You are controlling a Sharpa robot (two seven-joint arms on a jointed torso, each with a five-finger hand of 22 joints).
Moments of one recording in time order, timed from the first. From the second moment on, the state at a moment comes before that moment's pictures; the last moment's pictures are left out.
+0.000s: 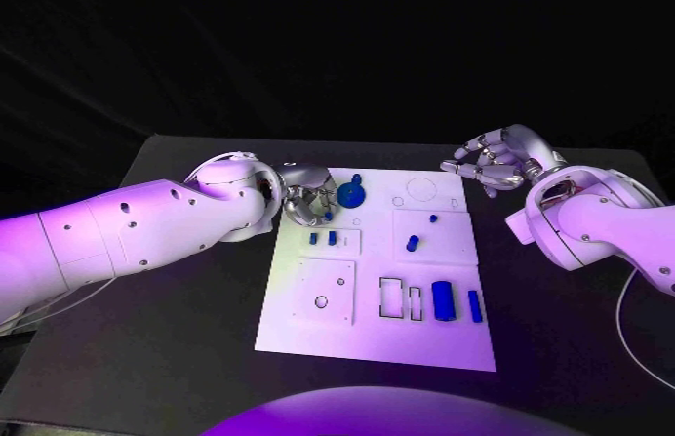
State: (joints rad) left arm 1.18 -0.75 -0.02 1.43 -1.46 -0.03 -0.06; left_hand 1.40 -0.26 0.59 0.09 0.22 0.90 0.17 0.34 0.21 1.07 0.11 0.29 0.08 1.26 0.04 1.40 0.71 0.17 0.89 0.13 1.15 0.62; right arm 1.31 -0.95 -0.16 1.65 -1.01 -0.66 -0.23; right_hand 1.28 -0.09 -0.13 0.29 0.27 0.91 0.13 0.24 0.47 1.24 0.05 0.91 0.93 1.46 -0.02 1.29 1.03 0.14 1.21 0.09 0.75 1.06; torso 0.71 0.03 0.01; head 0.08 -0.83
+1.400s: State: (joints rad) left arm 1.18 -0.92 0.01 1.47 -0.65 -0.16 0.19; left_hand 1.43 -0.22 0.59 0.03 0.23 0.88 0.21 0.27 0.20 0.99 0.14 0.26 0.07 1.01 0.07 1.07 0.30 0.17 0.78 0.16 1.05 0.56; right arm 1.27 -0.93 -0.16 1.64 -1.45 -0.34 -0.17; right_hand 1.56 -0.24 0.23 0.29 0.22 0.98 0.15 0.16 0.38 1.12 0.08 0.18 0.19 1.47 0.00 1.39 1.23 0.12 1.32 0.10 0.96 1.25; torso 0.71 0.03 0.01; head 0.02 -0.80
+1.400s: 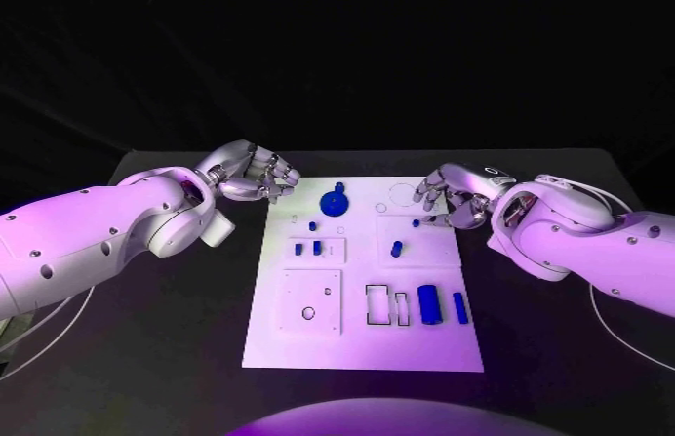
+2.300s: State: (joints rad) left arm 1.18 -0.93 0.01 1.47 -0.34 -0.15 0.28; left_hand 1.43 -0.22 0.59 0.03 0.23 0.88 0.21 0.27 0.20 1.00 0.14 0.28 0.07 1.01 0.06 1.06 0.29 0.17 0.78 0.16 1.04 0.55; right arm 1.23 -0.88 -0.16 1.61 -1.65 -0.28 -0.23; right_hand 1.54 -0.24 0.34 0.29 0.20 1.02 0.15 0.15 0.37 1.17 0.09 0.16 0.13 1.47 0.00 1.41 1.23 0.11 1.36 0.11 1.09 1.31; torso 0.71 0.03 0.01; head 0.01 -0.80
